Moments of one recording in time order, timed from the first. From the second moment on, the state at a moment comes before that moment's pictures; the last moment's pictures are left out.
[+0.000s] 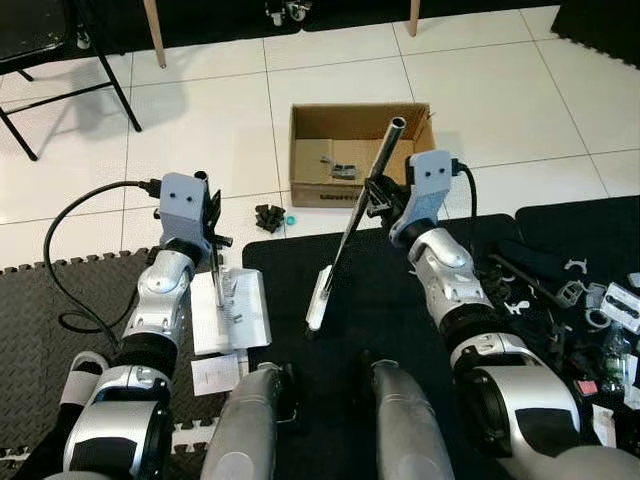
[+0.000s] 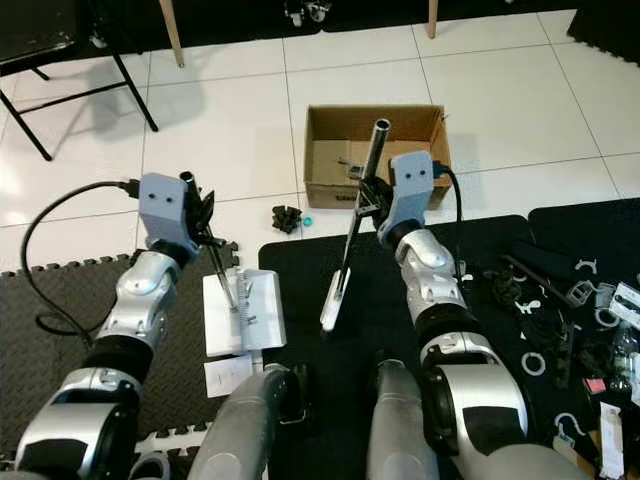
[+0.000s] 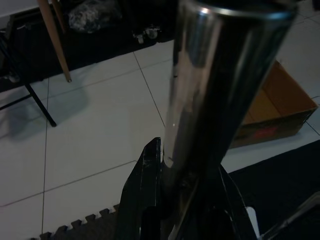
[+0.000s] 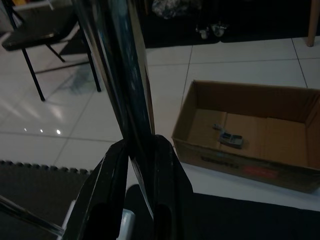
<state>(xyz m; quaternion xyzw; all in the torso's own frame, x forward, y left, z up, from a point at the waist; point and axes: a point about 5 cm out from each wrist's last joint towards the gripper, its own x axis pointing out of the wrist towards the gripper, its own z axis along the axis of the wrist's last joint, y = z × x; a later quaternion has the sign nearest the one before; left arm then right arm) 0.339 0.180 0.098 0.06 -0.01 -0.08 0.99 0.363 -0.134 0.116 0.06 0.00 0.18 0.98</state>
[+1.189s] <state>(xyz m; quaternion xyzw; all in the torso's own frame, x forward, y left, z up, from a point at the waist) 0.353 0.180 0.102 0.05 0.02 -0.07 1.00 0.373 -0.122 0.126 0.09 -0.02 0.16 0.98</state>
